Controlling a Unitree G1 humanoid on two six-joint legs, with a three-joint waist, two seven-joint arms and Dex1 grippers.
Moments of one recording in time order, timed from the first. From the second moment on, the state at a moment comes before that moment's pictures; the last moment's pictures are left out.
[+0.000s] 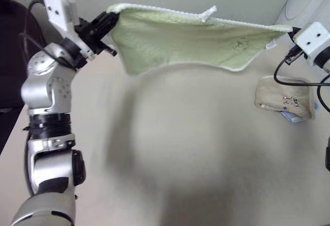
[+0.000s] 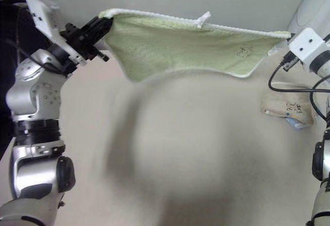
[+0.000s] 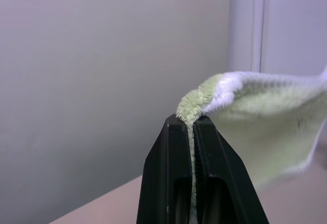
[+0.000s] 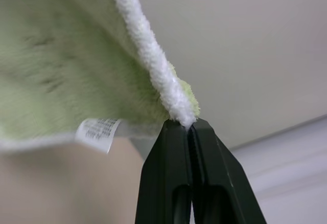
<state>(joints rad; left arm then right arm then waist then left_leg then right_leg) -0.87 0.67 0.26 0.20 -0.53 0.36 -0.73 -1.06 -0.93 0.01 1.00 -0.14 -0.57 0.62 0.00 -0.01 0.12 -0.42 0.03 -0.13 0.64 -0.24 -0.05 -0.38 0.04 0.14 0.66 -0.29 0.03</state>
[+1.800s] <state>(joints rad) -0.80 0.80 0.32 0.22 -0.56 0.38 -0.81 -1.27 -0.93 0.09 1.12 -0.18 -0.58 0.87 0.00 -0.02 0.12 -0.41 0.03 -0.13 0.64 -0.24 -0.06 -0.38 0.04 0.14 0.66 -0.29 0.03</state>
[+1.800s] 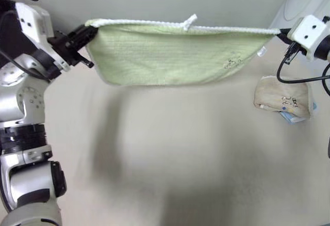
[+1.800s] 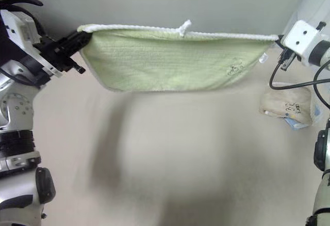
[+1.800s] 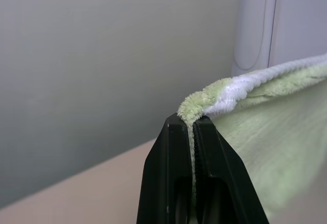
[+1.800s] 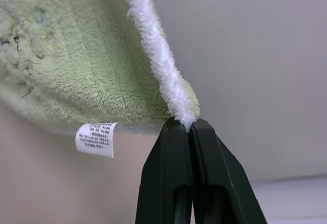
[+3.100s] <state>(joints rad) -0.21 0.80 0.27 -0.04 -0.50 0.49 -0.81 -1.06 -0.78 0.21 1.09 -0.25 -0.42 0.96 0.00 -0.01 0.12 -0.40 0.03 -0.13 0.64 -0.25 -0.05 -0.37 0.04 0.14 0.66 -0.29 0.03</state>
